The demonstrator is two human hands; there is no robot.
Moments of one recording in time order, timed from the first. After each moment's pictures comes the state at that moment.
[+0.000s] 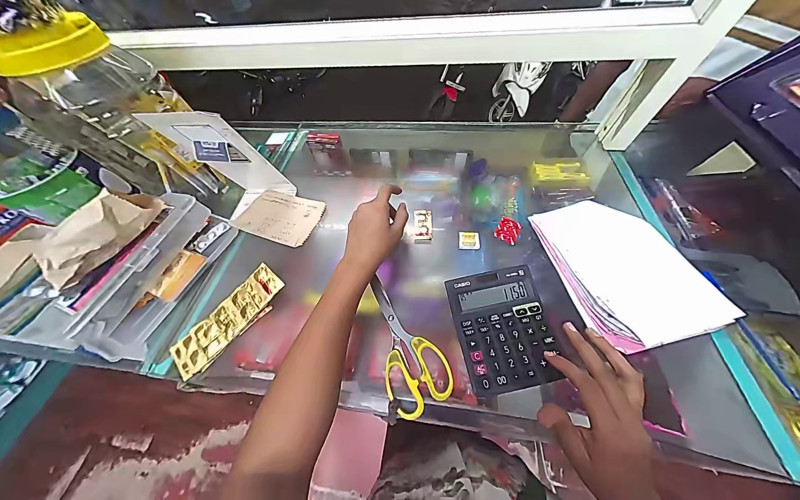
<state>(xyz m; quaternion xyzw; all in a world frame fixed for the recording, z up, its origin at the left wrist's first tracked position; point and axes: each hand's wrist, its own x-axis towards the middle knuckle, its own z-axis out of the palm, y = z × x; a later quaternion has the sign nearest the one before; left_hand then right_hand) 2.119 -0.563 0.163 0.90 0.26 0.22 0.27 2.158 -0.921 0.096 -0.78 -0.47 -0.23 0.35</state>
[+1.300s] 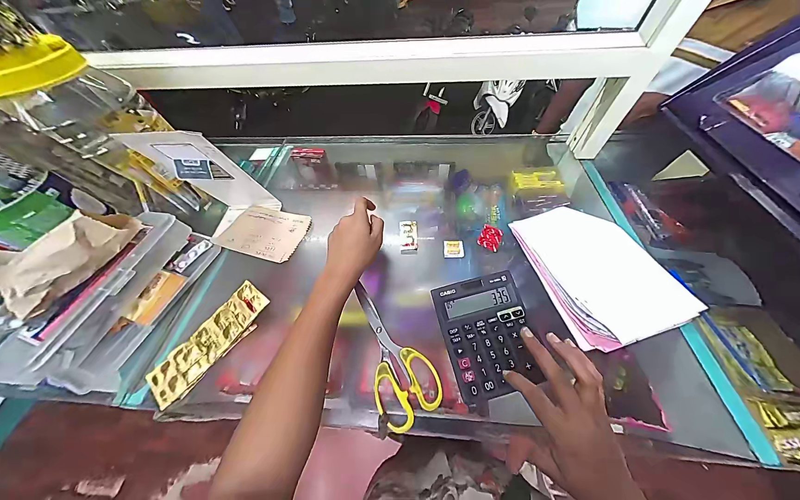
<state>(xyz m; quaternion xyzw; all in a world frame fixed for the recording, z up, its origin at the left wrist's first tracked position) 2.120 -0.556 0.164 0.90 0.32 0.19 0.24 2.157 -0.917 0.094 -0.76 -0.54 -0.24 0.28</state>
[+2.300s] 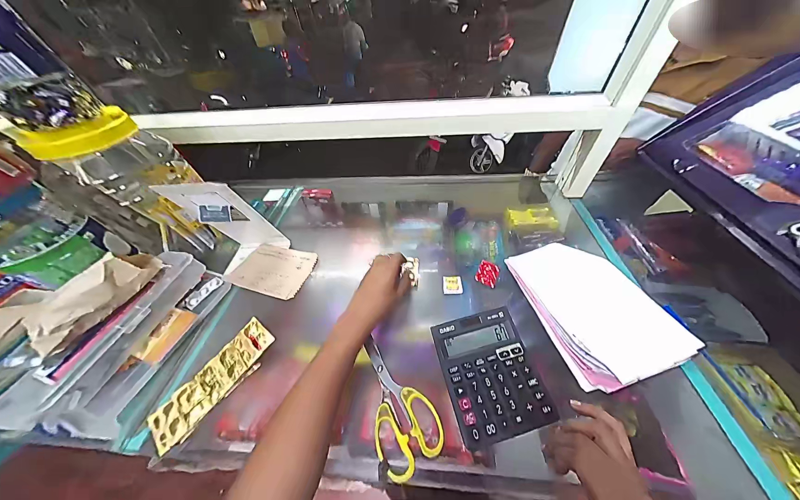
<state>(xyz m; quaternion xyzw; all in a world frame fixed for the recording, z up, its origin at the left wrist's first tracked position) 2.134 -0.569 0.152 0.94 0.15 0.13 0.27 2.159 -0.935 0.101 -0.72 -0.53 -0.18 0.42</state>
